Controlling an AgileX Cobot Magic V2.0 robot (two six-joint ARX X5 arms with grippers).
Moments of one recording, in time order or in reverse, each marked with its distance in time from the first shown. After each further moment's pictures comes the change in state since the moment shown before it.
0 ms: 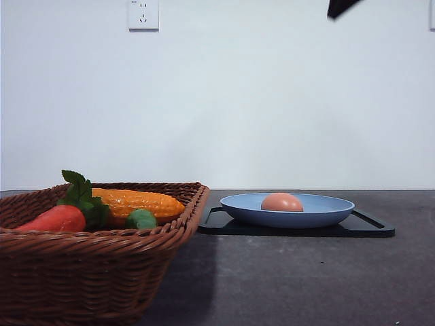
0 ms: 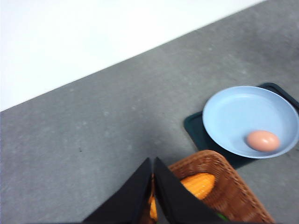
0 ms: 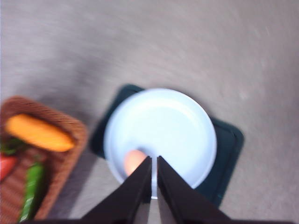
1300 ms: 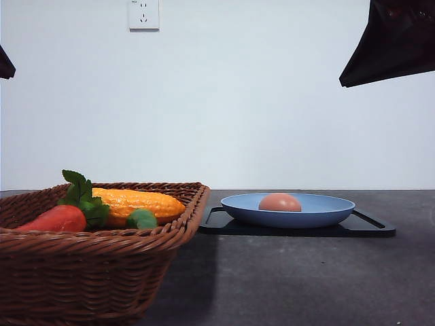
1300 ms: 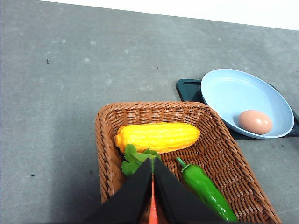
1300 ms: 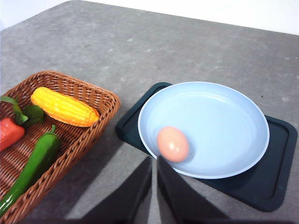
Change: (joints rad) left_arx 0.077 -0.481 -0.792 0.389 0.108 -0.368; right_arx 0.326 -0.696 -1.242 0.950 0.287 0.137
